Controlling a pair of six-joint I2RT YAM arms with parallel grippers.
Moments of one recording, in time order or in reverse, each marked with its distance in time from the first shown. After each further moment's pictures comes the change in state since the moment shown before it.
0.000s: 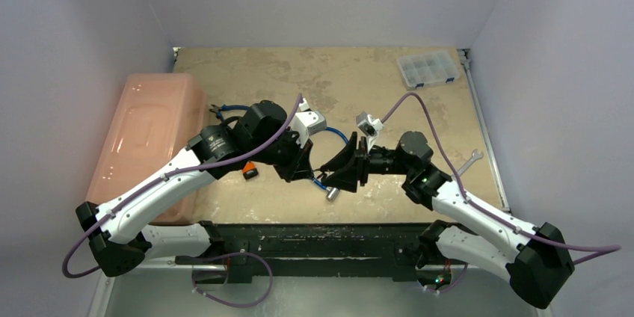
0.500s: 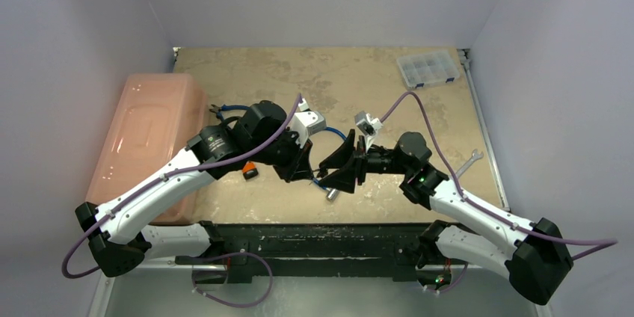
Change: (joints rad) left arm 0.000 -0.003 0.000 -0.005 0.002 -0.012; right arm 0.026 0.031 -0.001 0.087 0.008 0.032
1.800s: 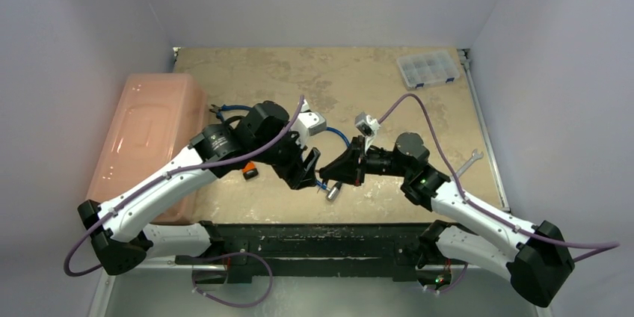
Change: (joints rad) left arm 0.000 0.020 0.009 -0.042 -0.037 0.044; right arm 0.001 -0.012 -0.005 -0.098 0.063 -0.048
